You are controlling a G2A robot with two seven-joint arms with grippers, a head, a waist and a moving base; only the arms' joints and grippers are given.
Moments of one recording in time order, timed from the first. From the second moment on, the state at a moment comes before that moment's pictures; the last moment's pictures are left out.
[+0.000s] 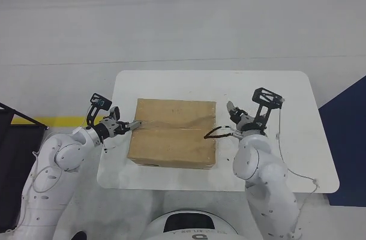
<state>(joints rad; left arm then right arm) 1.48 -1.05 -1.52 -1.65 0.74 -0.52 -0.59 -1.57 -1.49 1.28 -2.19 -1.44 0.66 0.85</state>
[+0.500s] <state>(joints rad) 1.48 -1.05 -1.52 -1.65 0.74 -0.52 -0.59 -1.50 -1.47 1.47 -2.04 -0.90 0.47 0.92</state>
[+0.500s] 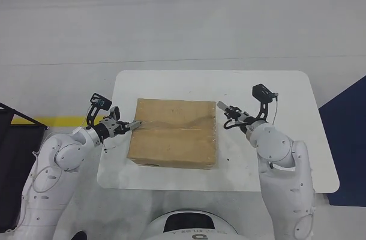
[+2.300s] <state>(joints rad) 1.48 -1.05 -1.52 -1.65 0.74 -0.52 -0.59 -1.53 -1.38 1.62 -1.99 -0.55 0.30 1.23</state>
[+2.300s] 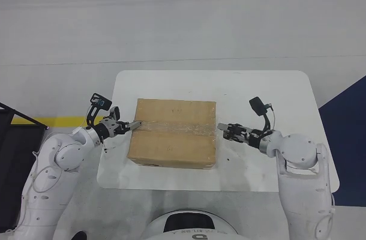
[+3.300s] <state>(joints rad) 1.48 -1.05 -1.52 -1.65 0.74 -0.52 -0.59 -1.50 -1.33 1.56 -1.94 -0.66 0.32 1.19</state>
